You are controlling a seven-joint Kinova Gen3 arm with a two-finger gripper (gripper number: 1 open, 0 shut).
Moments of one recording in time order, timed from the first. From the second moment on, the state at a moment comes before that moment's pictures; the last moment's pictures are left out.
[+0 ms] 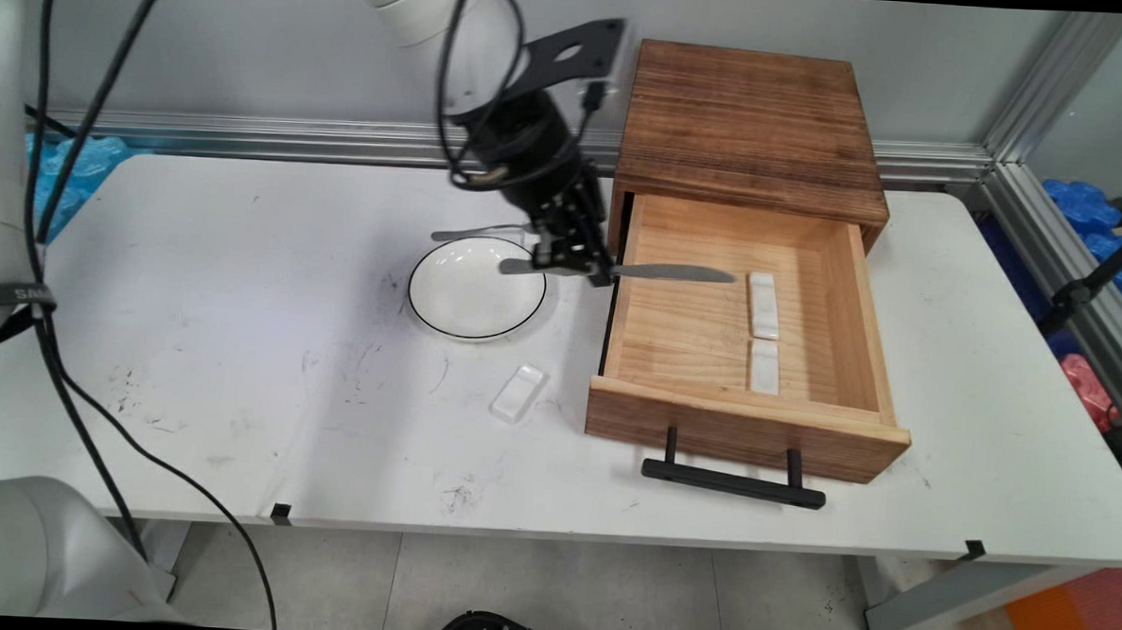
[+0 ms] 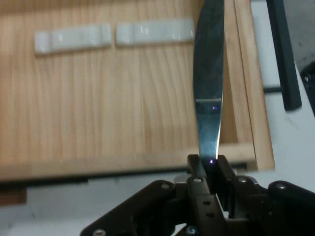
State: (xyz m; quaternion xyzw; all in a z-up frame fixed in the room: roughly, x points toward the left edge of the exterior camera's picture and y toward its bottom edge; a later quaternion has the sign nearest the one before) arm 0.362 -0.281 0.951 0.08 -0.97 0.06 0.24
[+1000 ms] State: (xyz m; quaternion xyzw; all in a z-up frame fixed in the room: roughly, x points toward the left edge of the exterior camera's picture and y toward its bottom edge) arm 0.248 -0.313 0.925 0.08 -0.96 0.09 0.24
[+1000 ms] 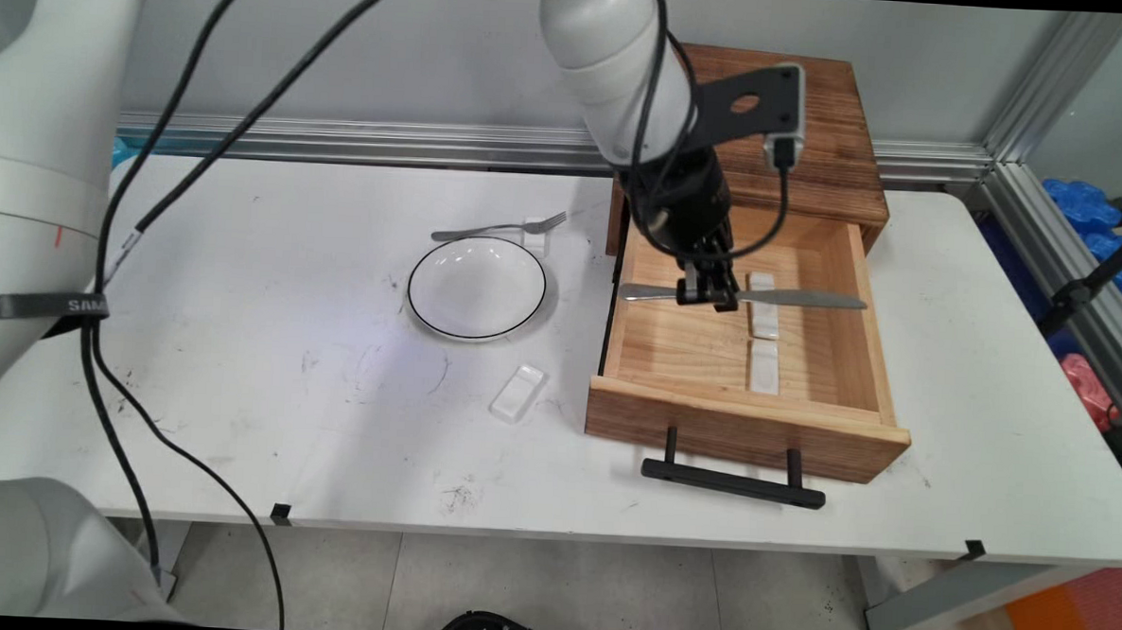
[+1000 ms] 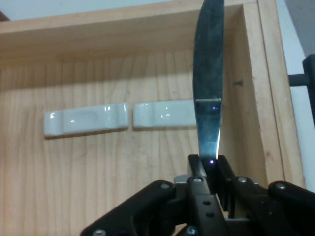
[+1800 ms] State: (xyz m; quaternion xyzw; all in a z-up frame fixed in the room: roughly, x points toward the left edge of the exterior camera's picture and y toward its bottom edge) arm 0.218 -0.330 0.880 0.09 -0.97 0.08 0.22
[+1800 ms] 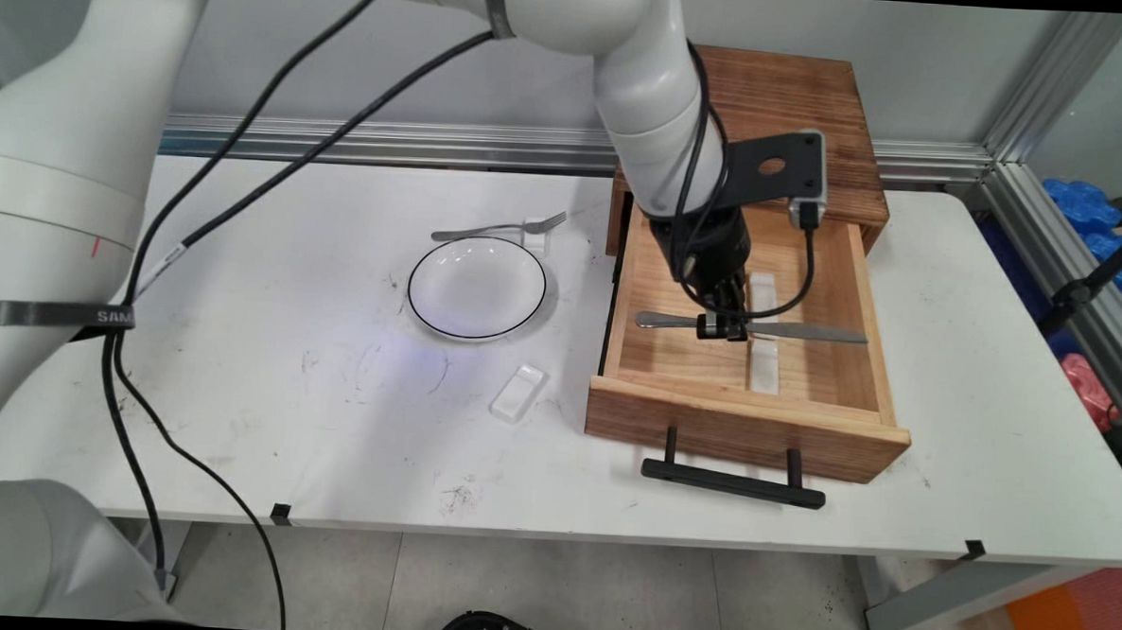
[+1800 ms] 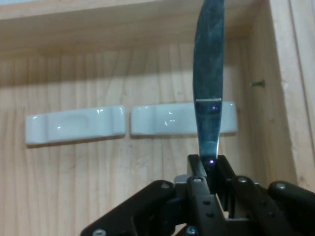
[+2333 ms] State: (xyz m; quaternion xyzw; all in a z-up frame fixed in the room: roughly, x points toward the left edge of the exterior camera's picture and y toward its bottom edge) arm 0.208 -0.339 0.854 0.09 -0.97 0.08 0.21
